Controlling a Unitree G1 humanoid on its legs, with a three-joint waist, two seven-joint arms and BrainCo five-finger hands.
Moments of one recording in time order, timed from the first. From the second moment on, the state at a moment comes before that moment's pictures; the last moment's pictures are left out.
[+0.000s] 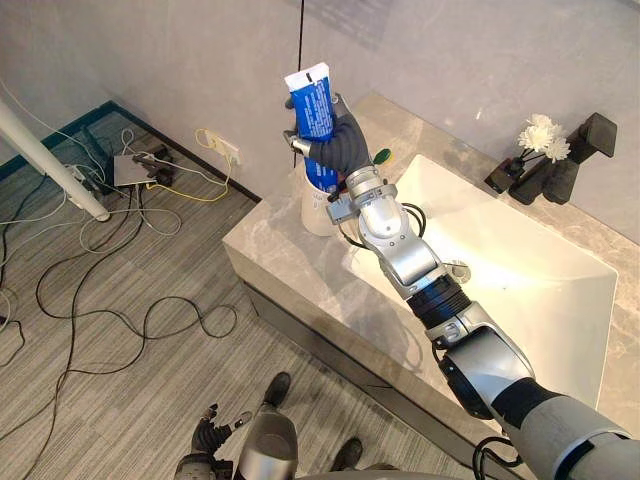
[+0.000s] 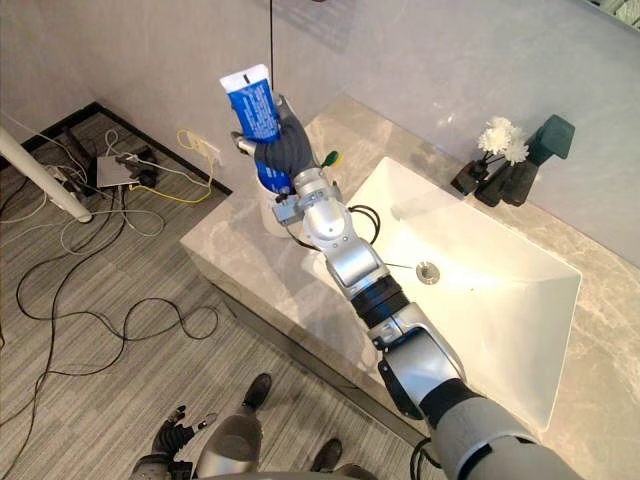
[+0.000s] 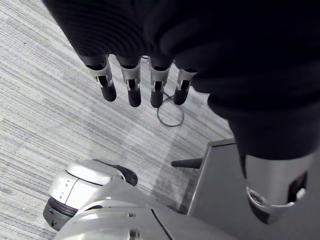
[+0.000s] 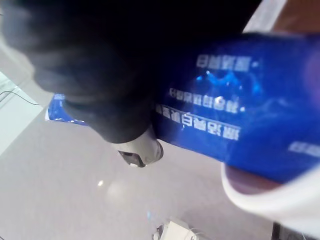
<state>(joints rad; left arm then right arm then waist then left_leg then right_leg) 0.20 0.18 0.03 0.83 0.08 -0.12 0.14 -0.91 -0.05 0.36 0.42 0.03 -0.18 -0.22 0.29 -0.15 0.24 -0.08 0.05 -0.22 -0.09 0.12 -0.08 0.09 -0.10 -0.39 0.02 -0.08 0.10</state>
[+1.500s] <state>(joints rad) 0.22 0.19 0.03 0.89 0.07 -0.11 0.14 -0.74 -0.03 0.37 0.37 0.00 -0.17 -0.19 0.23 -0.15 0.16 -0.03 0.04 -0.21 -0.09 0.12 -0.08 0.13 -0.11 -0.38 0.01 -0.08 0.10</state>
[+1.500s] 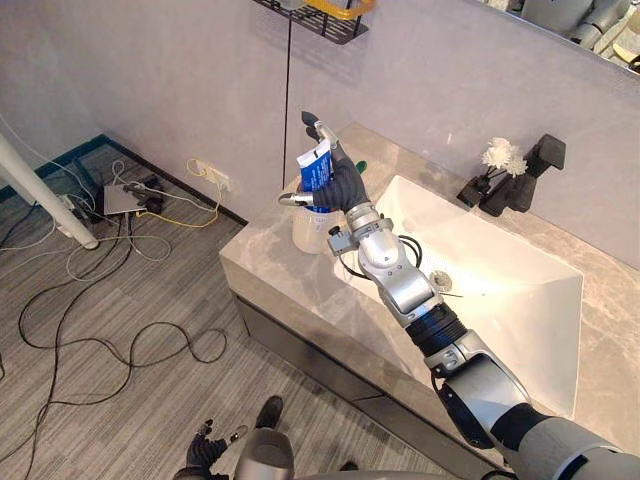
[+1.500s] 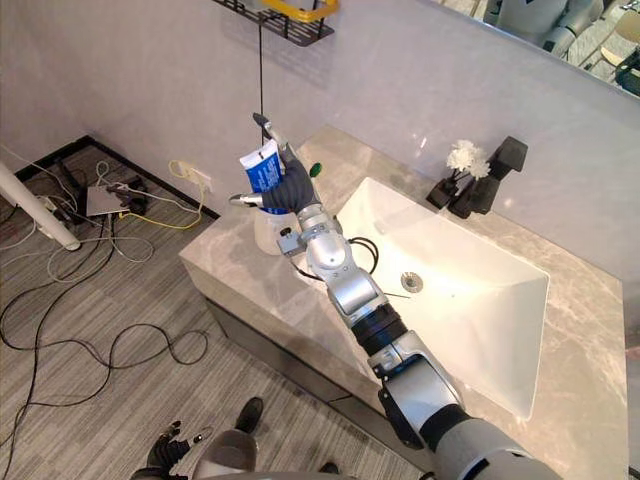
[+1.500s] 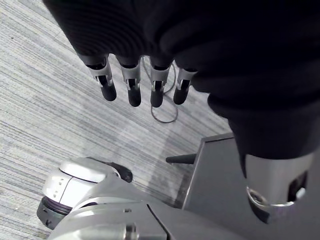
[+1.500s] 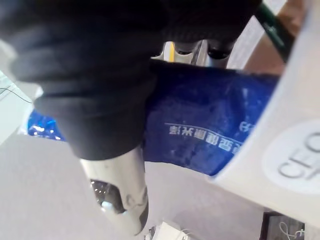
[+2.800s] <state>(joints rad) 0.22 0.18 0.02 0.90 0.07 -0.11 0.13 -0.73 -0.05 0.40 0.33 -0.04 -0.17 -0.17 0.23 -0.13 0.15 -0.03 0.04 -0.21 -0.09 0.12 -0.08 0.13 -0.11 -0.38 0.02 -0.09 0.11</state>
